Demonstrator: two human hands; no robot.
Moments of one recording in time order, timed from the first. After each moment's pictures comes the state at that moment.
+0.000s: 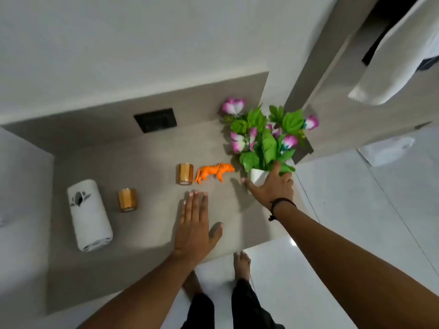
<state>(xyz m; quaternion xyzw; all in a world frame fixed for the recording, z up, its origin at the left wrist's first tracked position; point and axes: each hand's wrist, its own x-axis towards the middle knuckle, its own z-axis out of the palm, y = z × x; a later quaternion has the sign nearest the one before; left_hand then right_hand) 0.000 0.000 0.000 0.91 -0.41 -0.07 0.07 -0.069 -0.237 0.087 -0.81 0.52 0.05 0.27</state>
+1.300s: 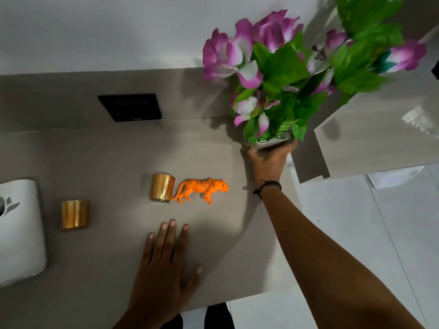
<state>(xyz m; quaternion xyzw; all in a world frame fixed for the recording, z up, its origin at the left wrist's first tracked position) -0.012 0.009 -0.049 0.91 -0.39 -0.04 0.09 0.059 -0.342 -0.005 -0.68 0.42 -0.34 0.50</state>
